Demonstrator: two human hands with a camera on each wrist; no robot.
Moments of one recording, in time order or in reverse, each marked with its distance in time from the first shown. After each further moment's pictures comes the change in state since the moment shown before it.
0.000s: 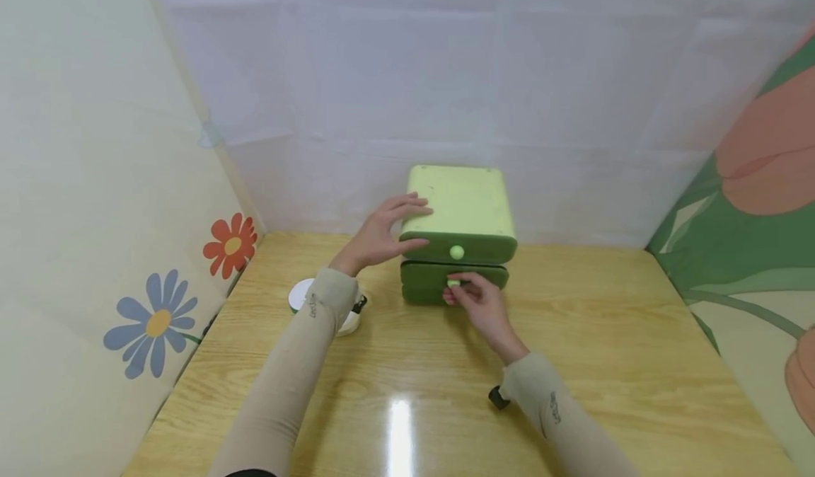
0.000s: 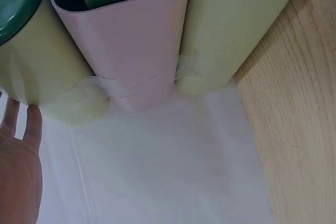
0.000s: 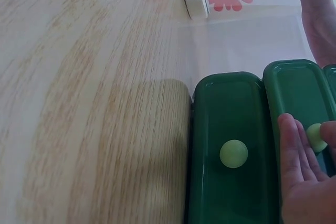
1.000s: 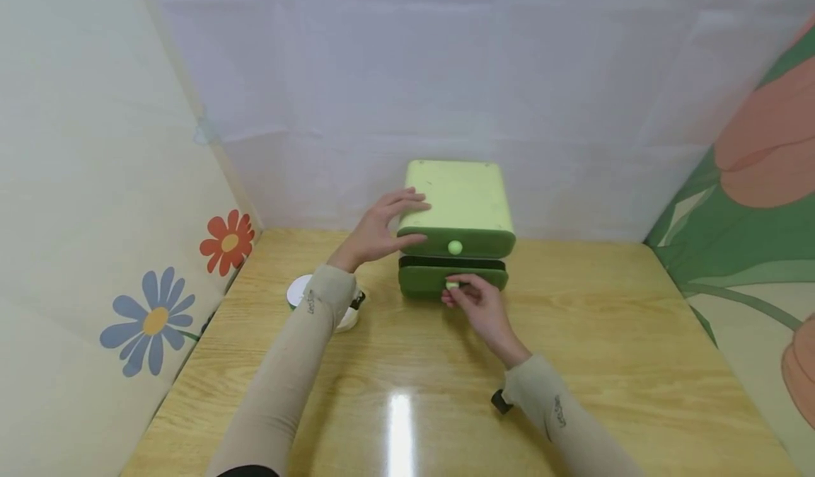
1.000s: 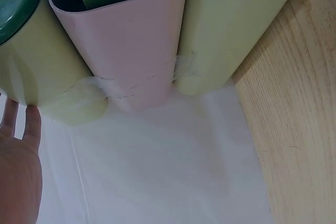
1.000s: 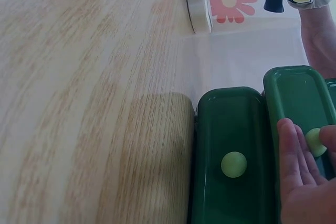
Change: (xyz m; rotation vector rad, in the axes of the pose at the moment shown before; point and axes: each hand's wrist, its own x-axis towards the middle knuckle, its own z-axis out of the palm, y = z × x) left_hand 0.001 0.001 0.000 0.003 -0.006 -0.004; right_hand -0.012 -0.001 0.000 0.041 -0.017 -0.002
